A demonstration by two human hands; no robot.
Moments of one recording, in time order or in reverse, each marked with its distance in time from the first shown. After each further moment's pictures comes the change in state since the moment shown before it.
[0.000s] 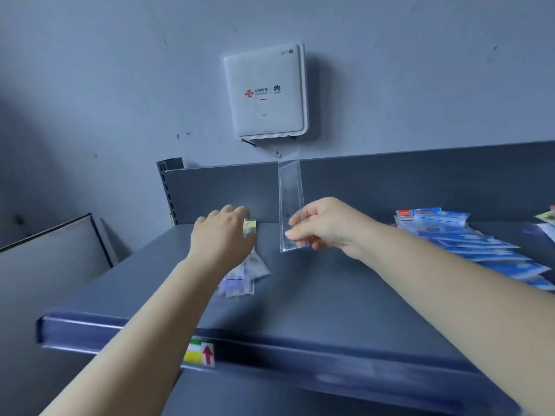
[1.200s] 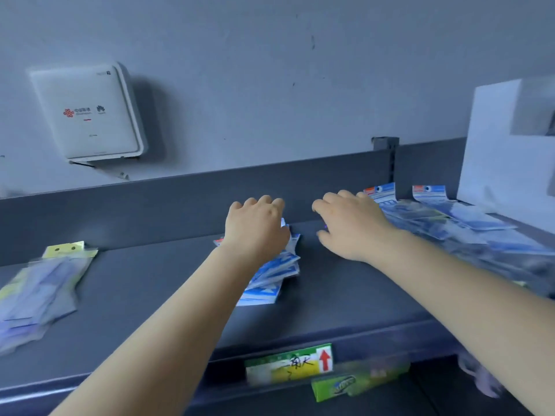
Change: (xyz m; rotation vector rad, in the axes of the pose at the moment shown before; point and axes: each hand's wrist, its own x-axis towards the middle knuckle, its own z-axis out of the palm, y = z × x) left_hand -0.010 0.302 -0.020 -0.055 0.078 0.455; right_hand -0.140 0.088 -0.225 -1.438 0.491 -0.125
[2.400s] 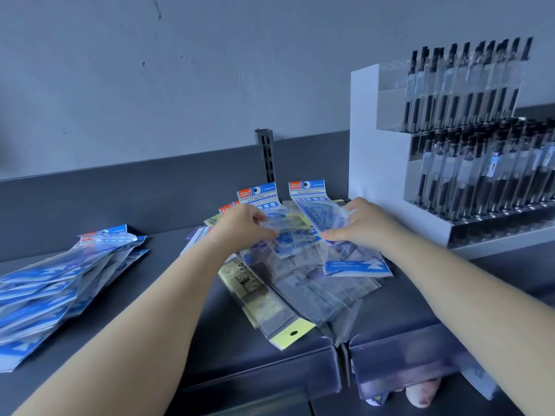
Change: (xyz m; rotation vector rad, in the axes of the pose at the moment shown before) left_hand 0.114 0.210 0.057 -0.708 -0.378 -0.220; right_hand -0.075 0.266 0.058 0.686 -0.245 0.659
